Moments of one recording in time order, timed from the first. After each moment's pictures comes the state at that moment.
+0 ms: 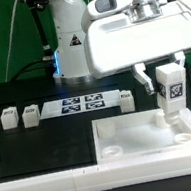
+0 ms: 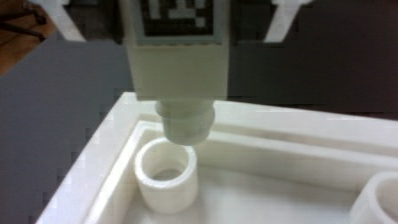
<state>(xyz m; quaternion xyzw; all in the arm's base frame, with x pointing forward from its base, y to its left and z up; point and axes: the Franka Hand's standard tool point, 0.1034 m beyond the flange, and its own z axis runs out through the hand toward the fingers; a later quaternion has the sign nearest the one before) 0.617 0.104 0.109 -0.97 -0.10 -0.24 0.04</state>
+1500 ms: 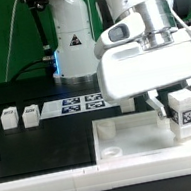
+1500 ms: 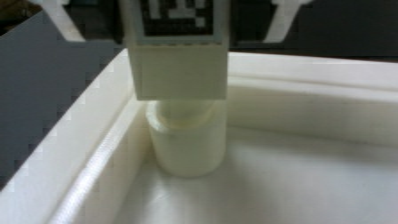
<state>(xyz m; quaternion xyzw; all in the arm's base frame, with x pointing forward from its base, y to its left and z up) 0.623 0.115 0.067 -0.96 -0.10 -0.26 0.04</state>
